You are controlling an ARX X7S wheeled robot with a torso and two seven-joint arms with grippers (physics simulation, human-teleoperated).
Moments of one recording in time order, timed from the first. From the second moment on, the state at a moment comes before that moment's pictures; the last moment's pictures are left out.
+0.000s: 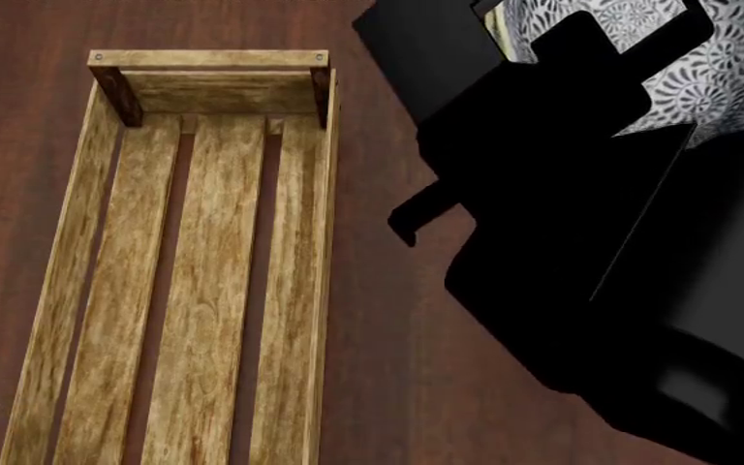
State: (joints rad) left arm -0.07 -0.44 -0.06 0.72 -0.34 -0.48 -0.43; right arm 1.51 0.50 -0.77 -0.24 1.18 1.46 0.83
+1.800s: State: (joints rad) left arm 0.00 -0.47 -0.19 0.74 -0.42 -0.45 -0.43; right arm 1.70 0.13 -1.17 -0.14 1.12 1.24 0.58
